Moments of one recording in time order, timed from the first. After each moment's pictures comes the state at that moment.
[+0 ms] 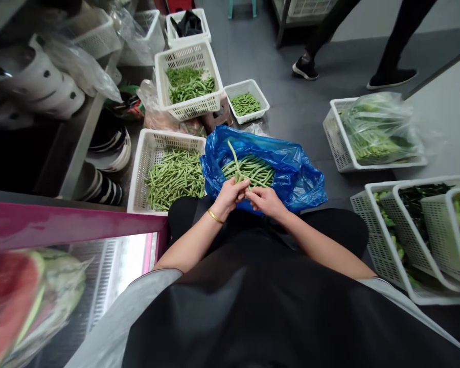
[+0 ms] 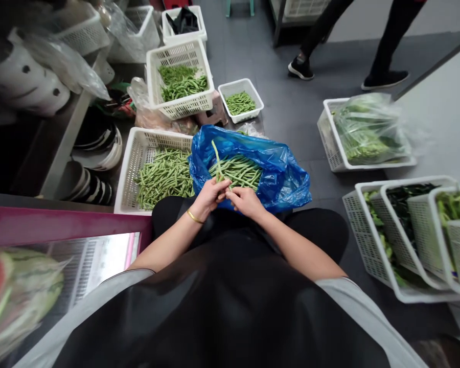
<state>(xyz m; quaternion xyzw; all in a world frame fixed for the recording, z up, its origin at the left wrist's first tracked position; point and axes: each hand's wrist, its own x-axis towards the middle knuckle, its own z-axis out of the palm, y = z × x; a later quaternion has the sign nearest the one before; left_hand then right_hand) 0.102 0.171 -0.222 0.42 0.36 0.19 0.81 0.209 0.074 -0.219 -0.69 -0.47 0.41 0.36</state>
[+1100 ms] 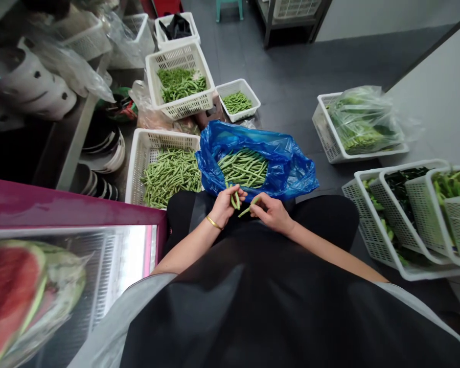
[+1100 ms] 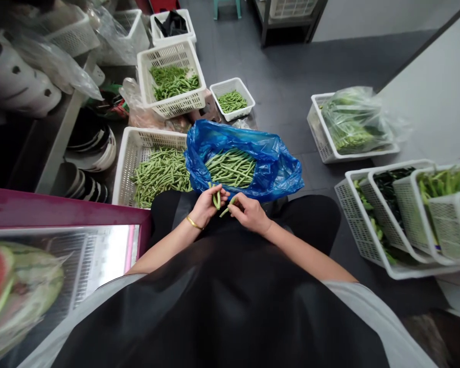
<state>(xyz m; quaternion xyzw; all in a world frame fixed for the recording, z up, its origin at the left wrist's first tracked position) 0.078 0.127 -0.236 0.28 0.44 0.14 0.84 0.180 0.005 -0.208 -0.65 -0.51 0.36 0.43</state>
